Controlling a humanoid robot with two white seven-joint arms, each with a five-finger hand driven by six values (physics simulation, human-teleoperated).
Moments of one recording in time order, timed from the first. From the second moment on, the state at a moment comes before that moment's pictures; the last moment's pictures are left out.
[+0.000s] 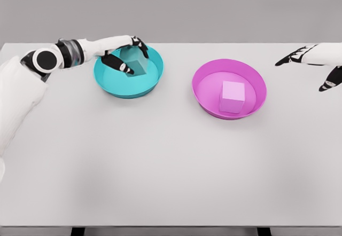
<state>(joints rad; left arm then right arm) -0.92 0.38 -0.67 -0.88 -0.16 -0.32 -0.61 -1.07 -1.05 1.08 -1.19 0.06 -0.61 0.61</state>
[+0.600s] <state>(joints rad) -0.96 0.34 -0.66 -0.75 -0.16 -0.33 -0.61 -1.07 -1.05 1.08 -1.20 0.06 -0.61 0.61</state>
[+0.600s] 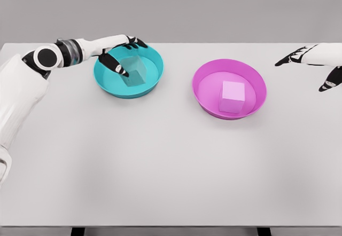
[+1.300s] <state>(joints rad) -0.63 0.72 -0.41 -1.24 0.02 -0.61 -0.61 -1.08 -1.06 1.08 -1.20 0.06 -0.61 0.61</state>
